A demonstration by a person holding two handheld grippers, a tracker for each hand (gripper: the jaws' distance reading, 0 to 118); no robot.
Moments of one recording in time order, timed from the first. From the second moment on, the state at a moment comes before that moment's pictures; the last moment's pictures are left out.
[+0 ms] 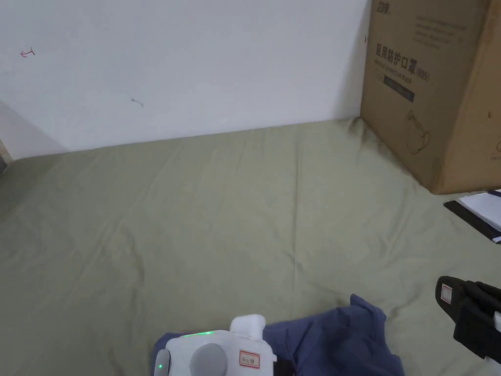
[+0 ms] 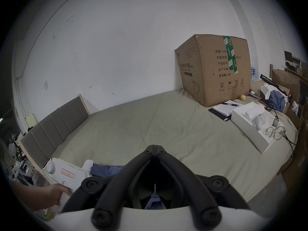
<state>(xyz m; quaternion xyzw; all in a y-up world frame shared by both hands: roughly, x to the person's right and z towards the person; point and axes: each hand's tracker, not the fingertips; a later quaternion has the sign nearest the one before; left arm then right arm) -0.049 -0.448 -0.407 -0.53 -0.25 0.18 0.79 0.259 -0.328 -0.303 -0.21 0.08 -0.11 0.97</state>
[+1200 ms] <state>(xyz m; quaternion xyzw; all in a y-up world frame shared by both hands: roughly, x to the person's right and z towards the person) -0.266 -0.533 -0.428 -0.46 -0.31 0.44 0.70 0.189 -0.328 -0.341 -0.26 0.11 -0.08 0.96</state>
